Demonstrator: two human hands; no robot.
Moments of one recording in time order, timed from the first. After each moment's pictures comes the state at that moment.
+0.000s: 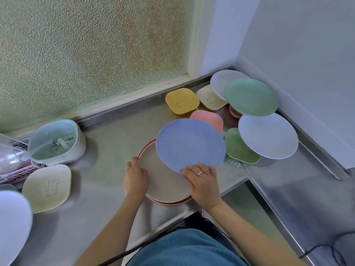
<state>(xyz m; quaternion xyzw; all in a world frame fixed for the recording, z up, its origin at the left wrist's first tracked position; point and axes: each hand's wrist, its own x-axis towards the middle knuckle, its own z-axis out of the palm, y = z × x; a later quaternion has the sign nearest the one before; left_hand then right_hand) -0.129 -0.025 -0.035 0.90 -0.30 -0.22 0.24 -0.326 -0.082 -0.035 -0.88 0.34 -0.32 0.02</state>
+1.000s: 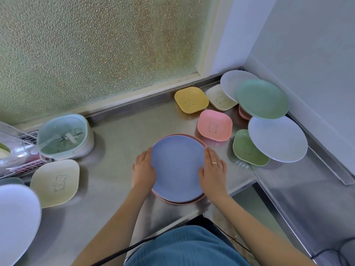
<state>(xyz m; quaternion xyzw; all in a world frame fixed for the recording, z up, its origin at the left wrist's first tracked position) -0.104 -0.030 -0.044 0.87 -0.40 -0.24 0.19 -0.305 -0.099 -0.045 -0.81 0.56 -0.06 0.14</state>
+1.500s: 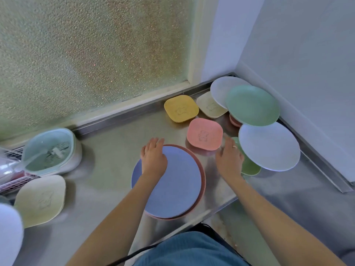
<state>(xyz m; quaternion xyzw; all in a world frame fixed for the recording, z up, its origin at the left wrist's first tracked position) -0.136 -0.113 -0.015 0.84 -0.49 -0.15 0.17 -0.343 -0.200 -0.017 -0.72 0.66 -0.15 0.16</state>
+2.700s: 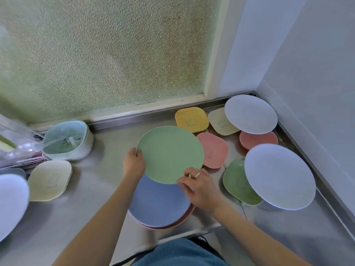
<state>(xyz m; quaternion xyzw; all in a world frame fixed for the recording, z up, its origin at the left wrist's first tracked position) -0.126 -0.119 0.001 0.89 -0.12 -0.24 0.38 -0.339 -0.189 -0.023 -0.94 0.18 -0.25 0.17</state>
